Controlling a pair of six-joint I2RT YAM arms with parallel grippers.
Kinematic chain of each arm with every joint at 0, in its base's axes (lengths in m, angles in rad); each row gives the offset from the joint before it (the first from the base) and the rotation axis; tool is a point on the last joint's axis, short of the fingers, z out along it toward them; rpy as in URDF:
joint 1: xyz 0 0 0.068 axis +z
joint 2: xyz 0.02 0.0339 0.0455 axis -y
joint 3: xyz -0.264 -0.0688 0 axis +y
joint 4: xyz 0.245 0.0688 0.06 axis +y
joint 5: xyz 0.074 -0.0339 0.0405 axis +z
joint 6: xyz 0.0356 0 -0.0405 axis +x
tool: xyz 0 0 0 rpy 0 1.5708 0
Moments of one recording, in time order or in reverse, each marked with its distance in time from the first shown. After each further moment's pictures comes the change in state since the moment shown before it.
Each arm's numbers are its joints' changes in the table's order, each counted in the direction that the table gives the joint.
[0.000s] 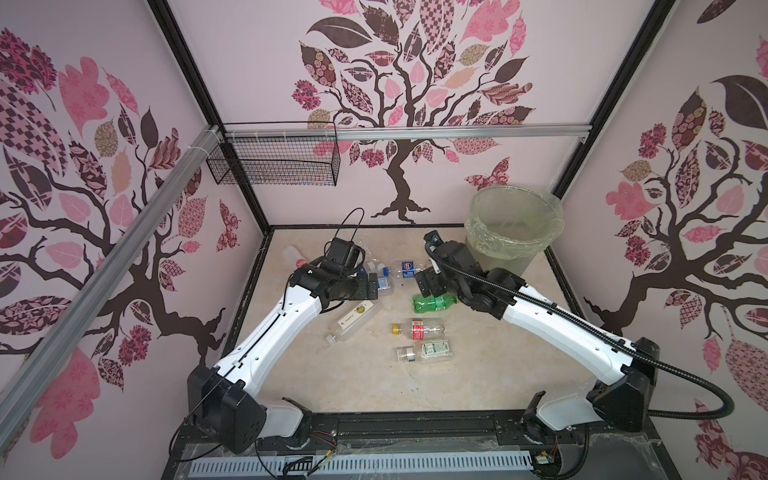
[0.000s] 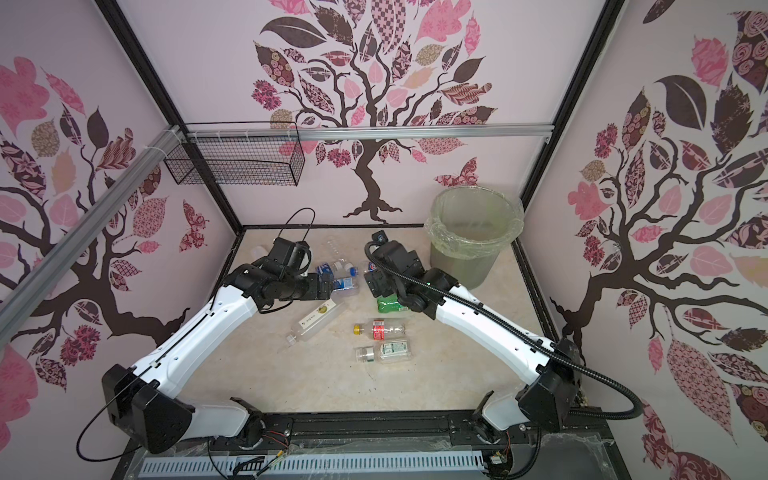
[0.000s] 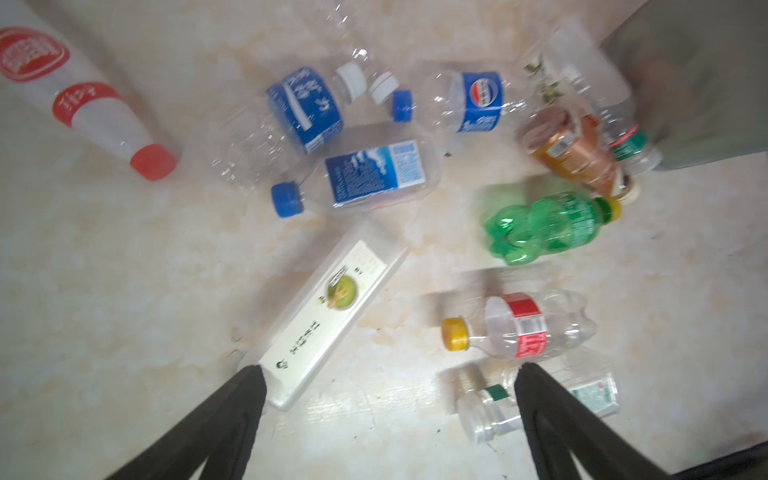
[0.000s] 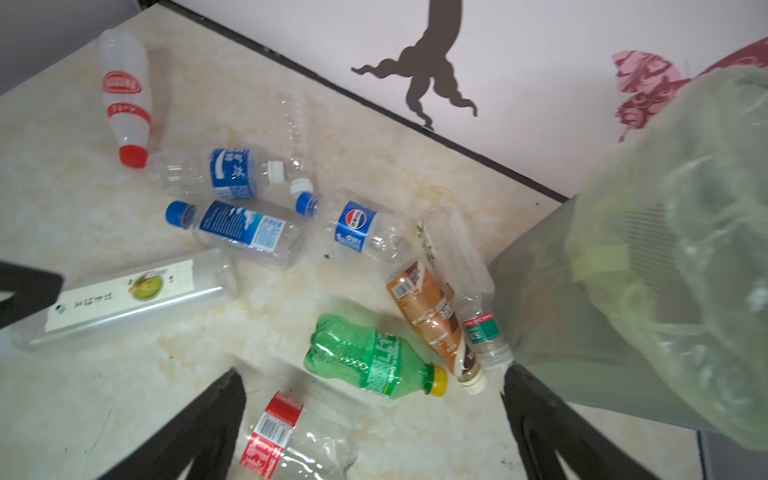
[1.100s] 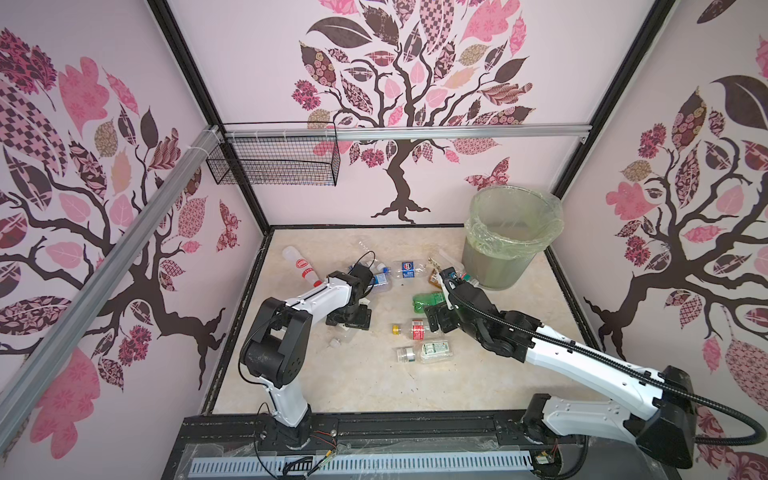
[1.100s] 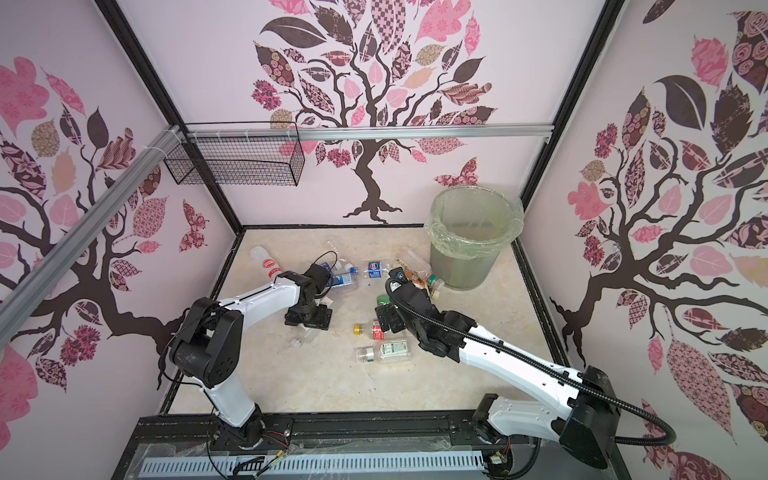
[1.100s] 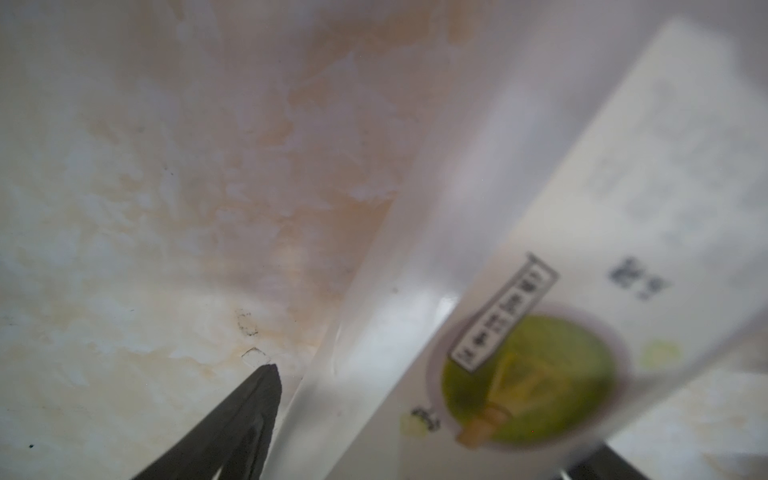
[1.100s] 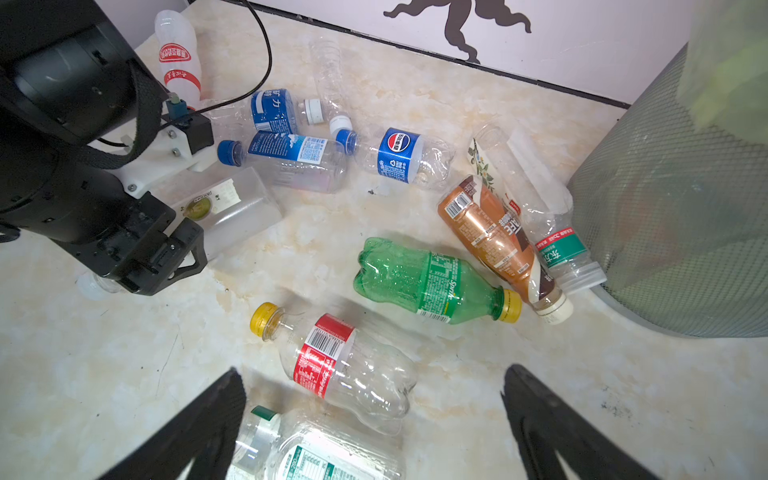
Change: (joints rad) left arm 0.029 -0.393 0.125 -0.022 0.083 0.098; right arm 0.049 0.273 0.431 -0.191 0.070 0.180
